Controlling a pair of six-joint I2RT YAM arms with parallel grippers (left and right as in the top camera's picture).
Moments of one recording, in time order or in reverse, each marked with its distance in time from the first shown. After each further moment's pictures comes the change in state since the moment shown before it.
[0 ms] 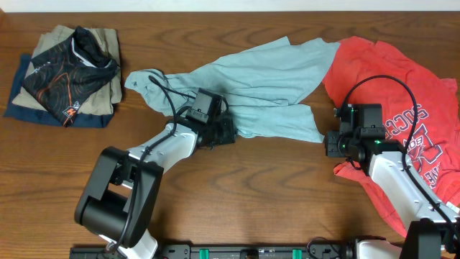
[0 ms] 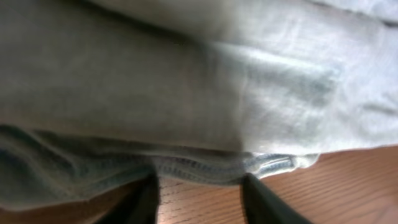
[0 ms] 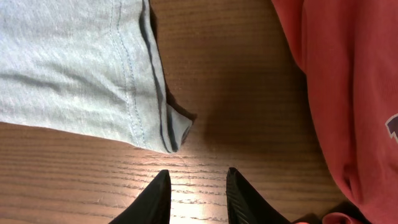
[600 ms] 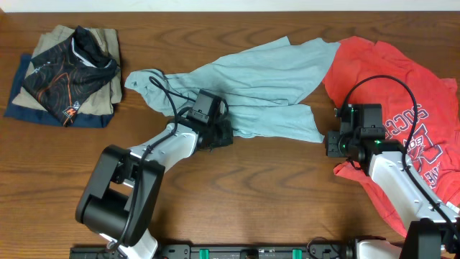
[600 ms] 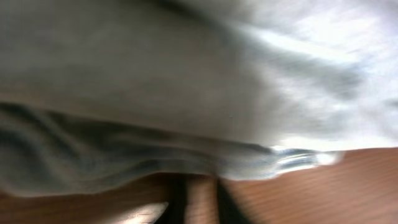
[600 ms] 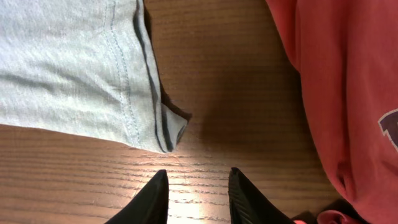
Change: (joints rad) left arm 0.000 0.006 0.002 -0.032 -0.024 0.001; right arm 0.000 0.000 0.000 -0.002 0.014 0.001
